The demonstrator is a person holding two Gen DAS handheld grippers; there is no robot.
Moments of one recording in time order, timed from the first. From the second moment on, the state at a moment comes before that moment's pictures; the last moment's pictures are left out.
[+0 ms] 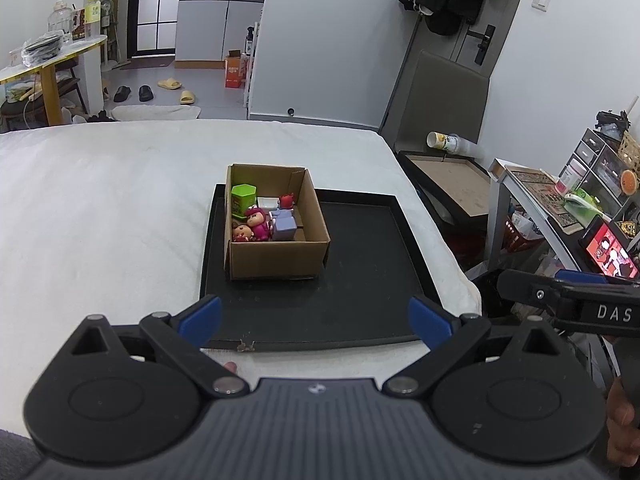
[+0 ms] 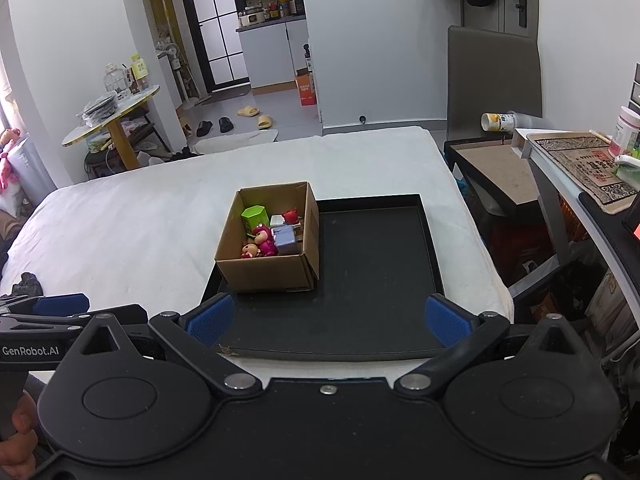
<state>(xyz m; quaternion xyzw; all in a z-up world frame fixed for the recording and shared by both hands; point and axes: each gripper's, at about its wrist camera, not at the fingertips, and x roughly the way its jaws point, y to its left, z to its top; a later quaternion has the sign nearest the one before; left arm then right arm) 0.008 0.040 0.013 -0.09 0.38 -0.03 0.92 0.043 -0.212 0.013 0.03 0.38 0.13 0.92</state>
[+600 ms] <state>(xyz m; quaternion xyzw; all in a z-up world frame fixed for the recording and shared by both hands) 0.007 0.040 0.012 -0.09 0.38 -0.03 0.92 0.044 -0.212 0.013 0.03 0.38 0.14 0.92</state>
